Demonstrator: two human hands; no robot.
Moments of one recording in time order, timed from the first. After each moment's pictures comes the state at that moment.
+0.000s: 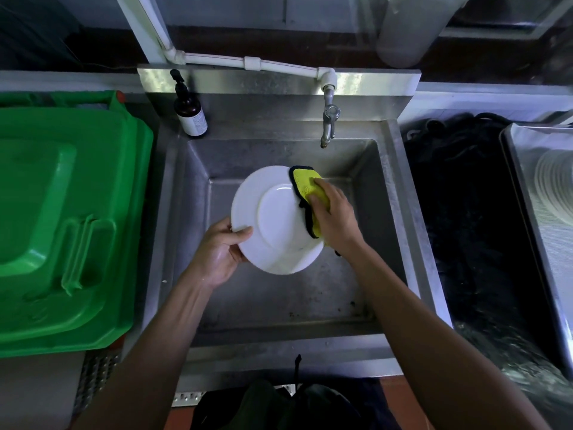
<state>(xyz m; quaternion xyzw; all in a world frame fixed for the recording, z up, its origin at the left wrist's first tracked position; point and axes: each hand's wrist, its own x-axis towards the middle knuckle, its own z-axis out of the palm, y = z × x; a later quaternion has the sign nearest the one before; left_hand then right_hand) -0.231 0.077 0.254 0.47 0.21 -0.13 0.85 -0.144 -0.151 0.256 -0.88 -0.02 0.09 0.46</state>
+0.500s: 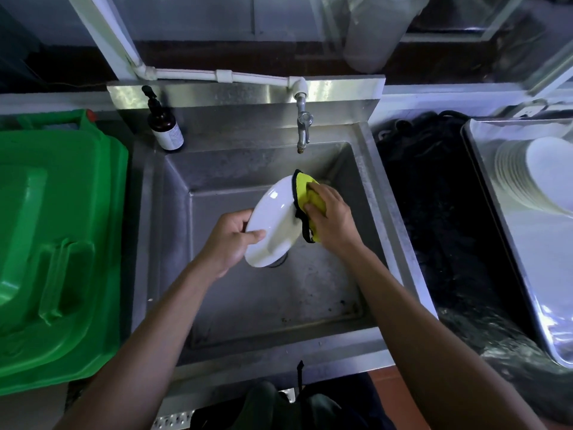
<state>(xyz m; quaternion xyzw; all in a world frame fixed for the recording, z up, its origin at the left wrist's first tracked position) -0.199 0.050 0.278 0.71 0.07 -0.16 0.69 -0.150 -0.173 0.273 -0.90 -0.03 0.05 0.43</state>
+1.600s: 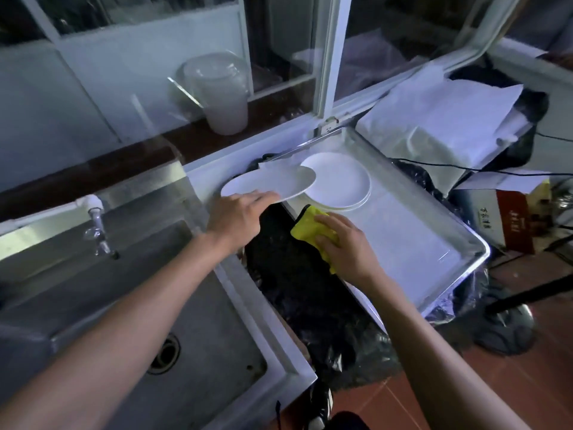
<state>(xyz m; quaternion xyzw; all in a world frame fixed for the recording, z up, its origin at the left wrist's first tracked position) -0.090 -0.363 0.401 0.86 -0.45 0.16 0.16 -0.232 -0.570 0.360 -0.90 0.12 -0.09 0.41</state>
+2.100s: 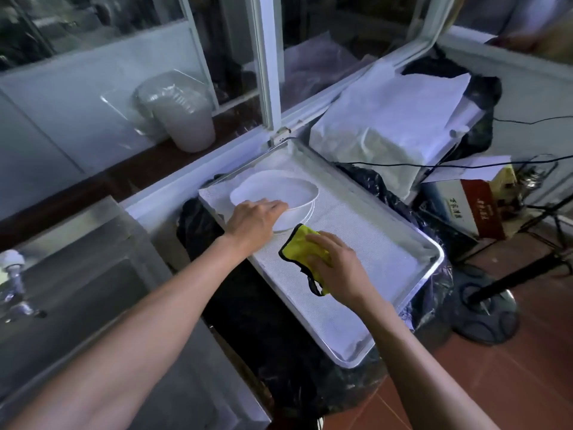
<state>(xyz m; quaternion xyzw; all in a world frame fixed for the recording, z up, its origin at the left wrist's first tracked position) -0.083 -0.551 0.381 0.85 -0.51 0.12 0.06 -0.261 -0.689 0.337 -0.88 0.15 -0.11 0.45</state>
